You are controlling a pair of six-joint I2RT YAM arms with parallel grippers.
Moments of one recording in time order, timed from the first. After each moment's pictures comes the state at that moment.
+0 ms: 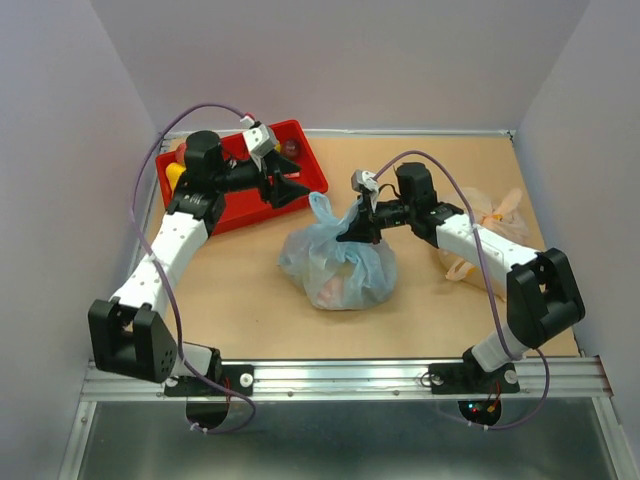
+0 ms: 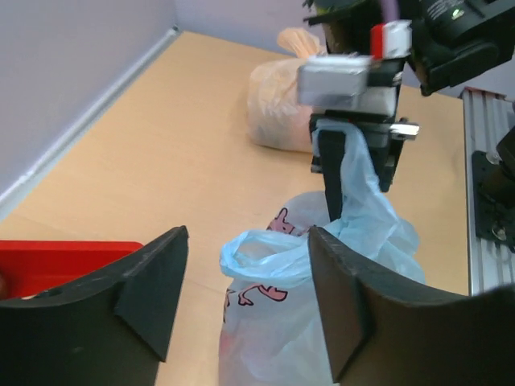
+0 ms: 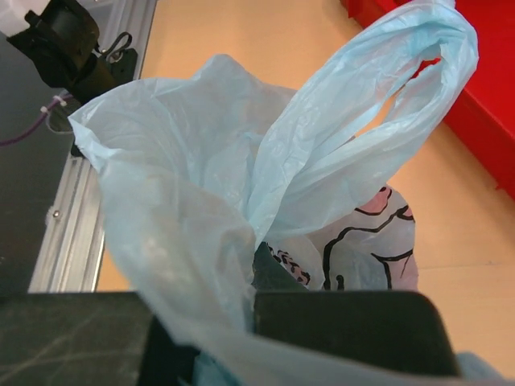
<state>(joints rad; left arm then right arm) -0.23 1.31 1.16 0.03 1.02 0.07 0.47 1.56 1.06 0.01 -1.10 -0.24</state>
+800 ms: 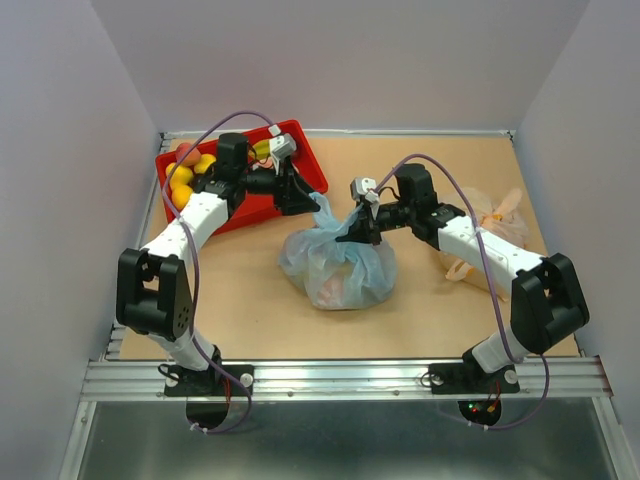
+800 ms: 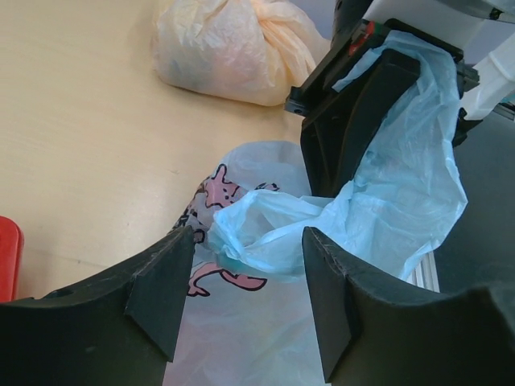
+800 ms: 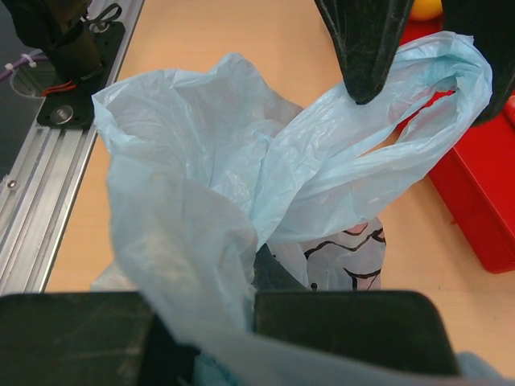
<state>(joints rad) -0.26 1.59 1.23 -0.10 1.21 0.07 0.49 1.52 1.06 -0.03 -1.10 -0.46</state>
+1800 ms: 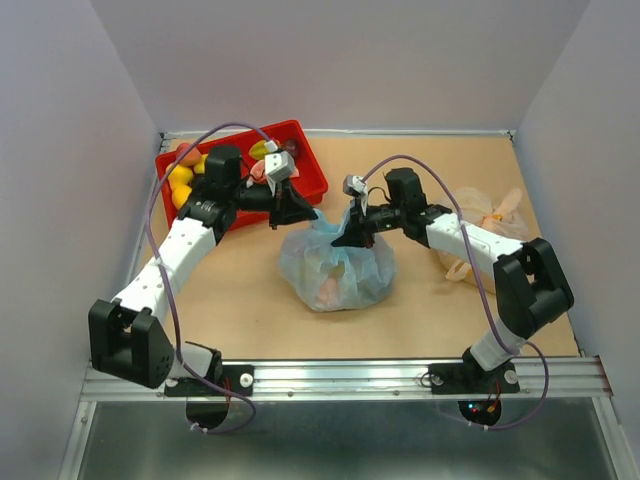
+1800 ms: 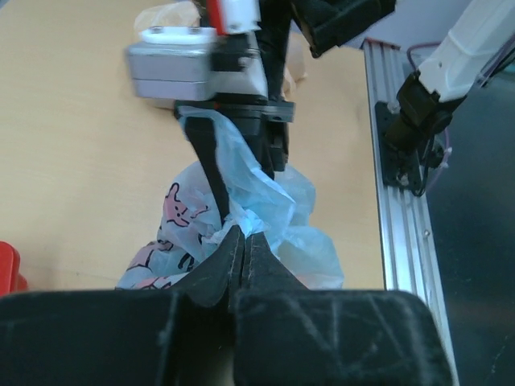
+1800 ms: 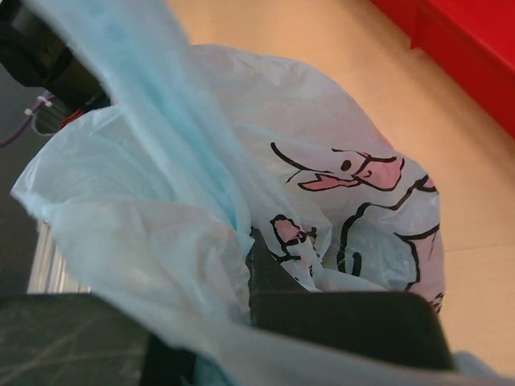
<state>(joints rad) -0.30 1.35 1.14 -0.17 1.17 0.16 0.49 1.63 1.07 -0.01 -1.02 -0.24</state>
